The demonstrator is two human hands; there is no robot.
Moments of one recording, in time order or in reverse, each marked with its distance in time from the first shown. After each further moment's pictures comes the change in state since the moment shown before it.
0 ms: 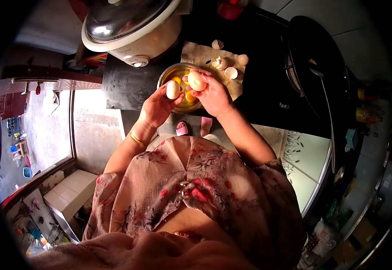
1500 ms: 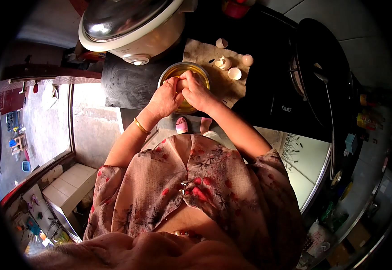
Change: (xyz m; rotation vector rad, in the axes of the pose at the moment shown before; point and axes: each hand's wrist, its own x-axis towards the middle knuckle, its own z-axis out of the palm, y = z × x) left_hand 0.016 0.013 0.016 1.817 -0.010 0.328; right_hand 0.031 0.038 -0.005 -1.371 -0.048 -0.299
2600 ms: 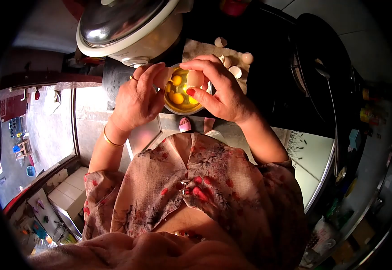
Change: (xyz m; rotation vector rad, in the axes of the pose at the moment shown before) left_hand -0.031 0.063 -0.098 0.270 0.313 0.543; right_hand -0.018 -0.123 -0.096 0.046 0.103 -0.370
